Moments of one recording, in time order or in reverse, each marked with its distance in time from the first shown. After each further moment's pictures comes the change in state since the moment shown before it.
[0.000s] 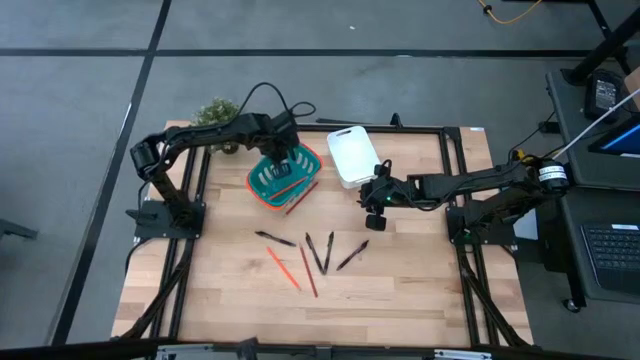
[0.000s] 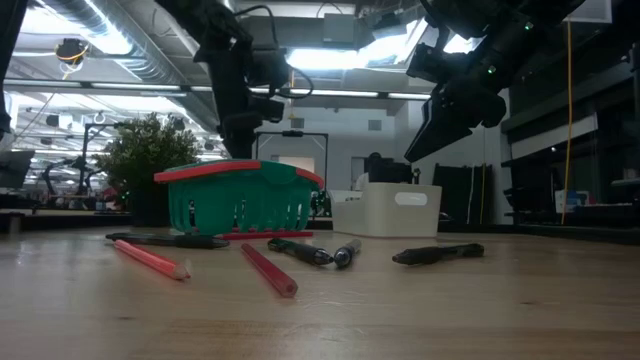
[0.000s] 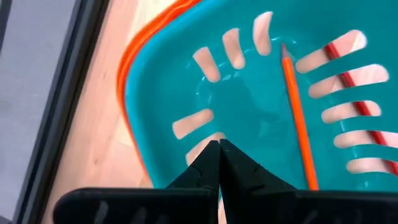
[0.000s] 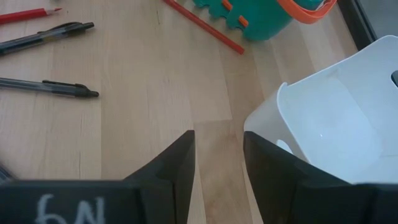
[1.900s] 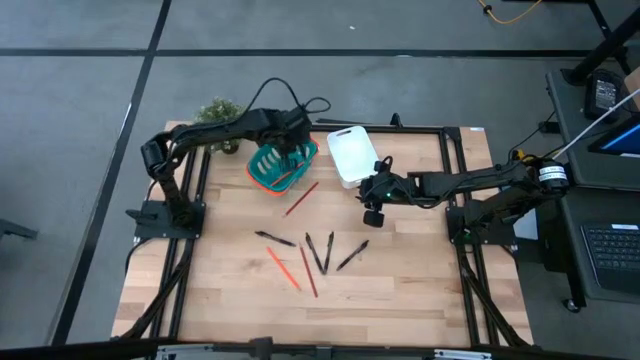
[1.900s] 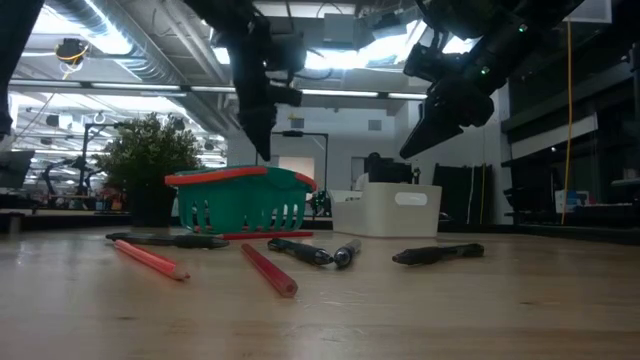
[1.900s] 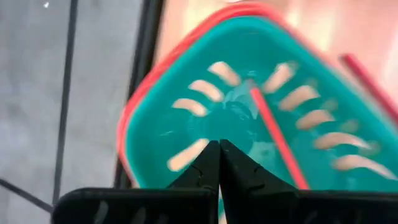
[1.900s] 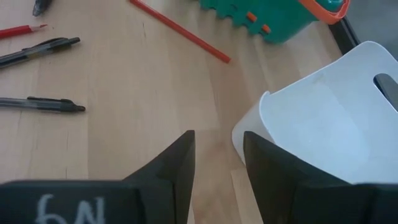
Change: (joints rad) left arm -0.058 0.077 0.198 -0.074 -0.157 0.130; right arm -0.026 0.000 0.000 0.036 0.009 0.000
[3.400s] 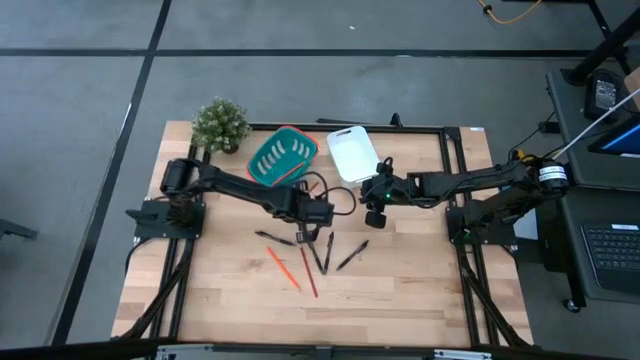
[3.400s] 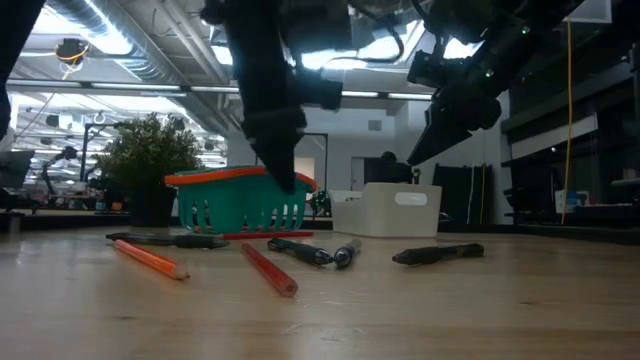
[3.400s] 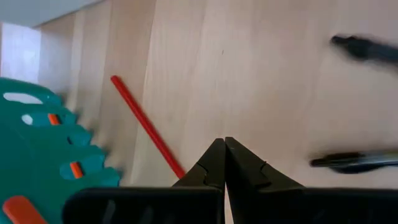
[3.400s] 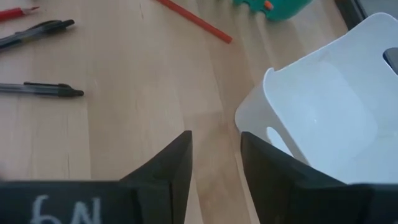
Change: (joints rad) left arm -0.560 0.162 -0.071 0.092 -0.119 -0.533; right arm 0.000 0.000 0.000 -0.064 -0.010 0.056
